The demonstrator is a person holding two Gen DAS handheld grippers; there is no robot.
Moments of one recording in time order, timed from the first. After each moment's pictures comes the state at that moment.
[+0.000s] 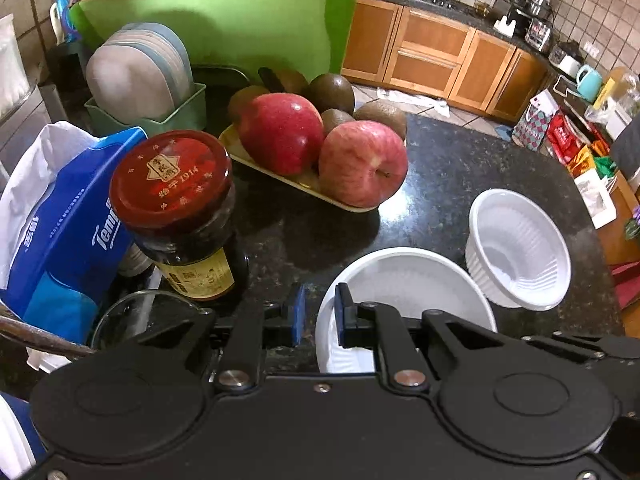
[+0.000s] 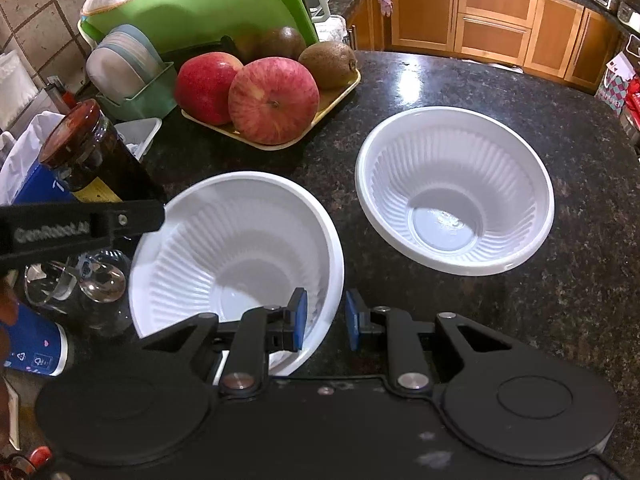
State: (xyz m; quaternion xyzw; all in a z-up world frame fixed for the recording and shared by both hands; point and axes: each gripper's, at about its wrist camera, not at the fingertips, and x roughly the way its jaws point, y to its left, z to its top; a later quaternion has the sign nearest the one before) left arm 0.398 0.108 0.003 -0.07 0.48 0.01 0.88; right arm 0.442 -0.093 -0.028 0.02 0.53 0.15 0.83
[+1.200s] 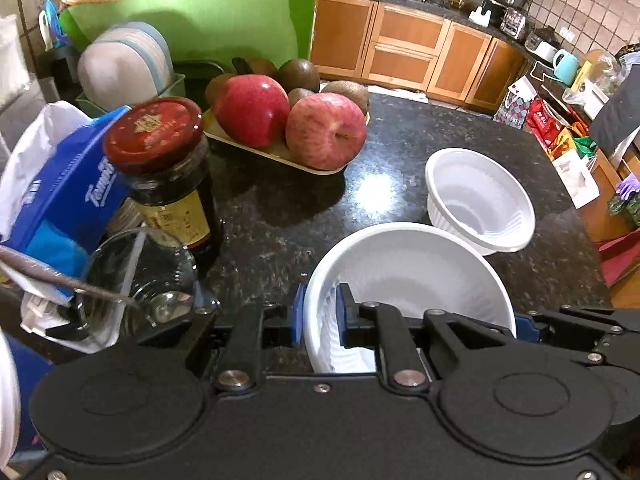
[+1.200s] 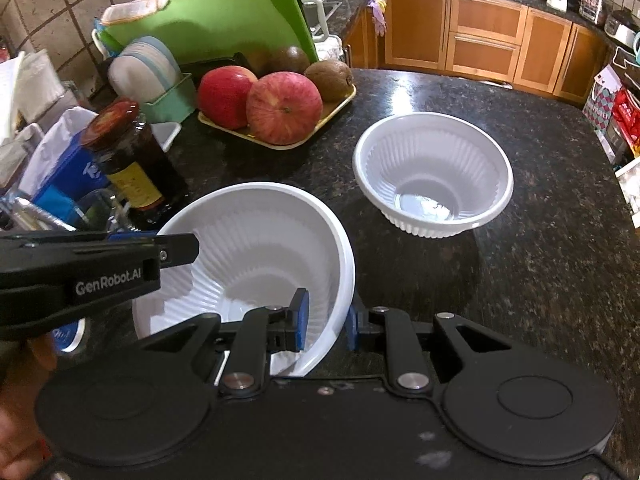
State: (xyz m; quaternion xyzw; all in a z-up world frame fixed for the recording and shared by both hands) left arm 0.352 0.089 0.008 -0.06 0.47 -0.02 0.88; right arm 0.387 -0.102 0.003 0.02 0.50 0.14 0.85
